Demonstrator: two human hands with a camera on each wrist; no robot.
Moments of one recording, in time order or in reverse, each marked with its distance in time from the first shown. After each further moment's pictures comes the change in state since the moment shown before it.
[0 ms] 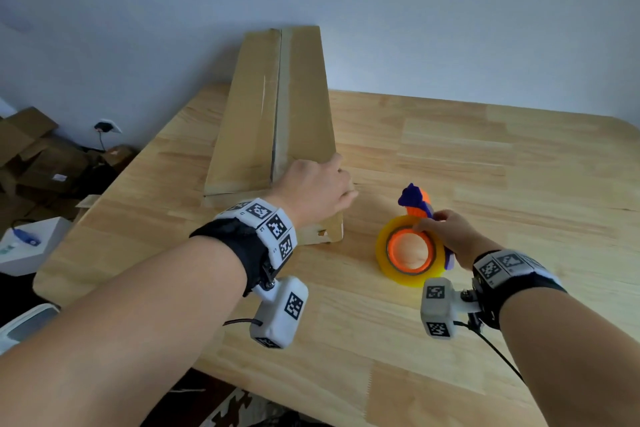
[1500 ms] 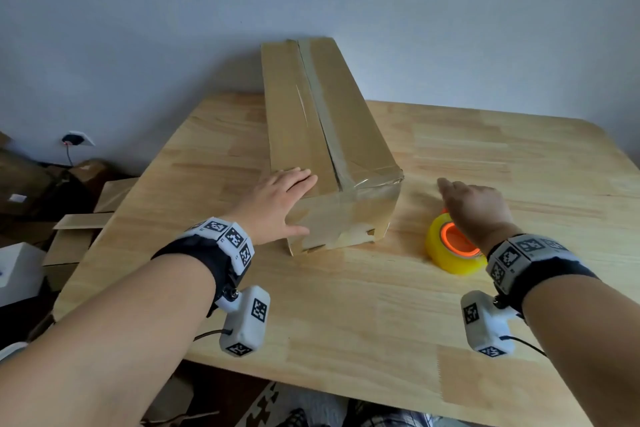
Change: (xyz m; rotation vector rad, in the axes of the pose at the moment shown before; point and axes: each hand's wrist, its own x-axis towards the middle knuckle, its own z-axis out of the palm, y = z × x) left_hand -0.105 -0.132 0.083 -0.442 -0.129 0.011; right_hand -0.089 -0.081 0.053 -1.323 0.572 -0.607
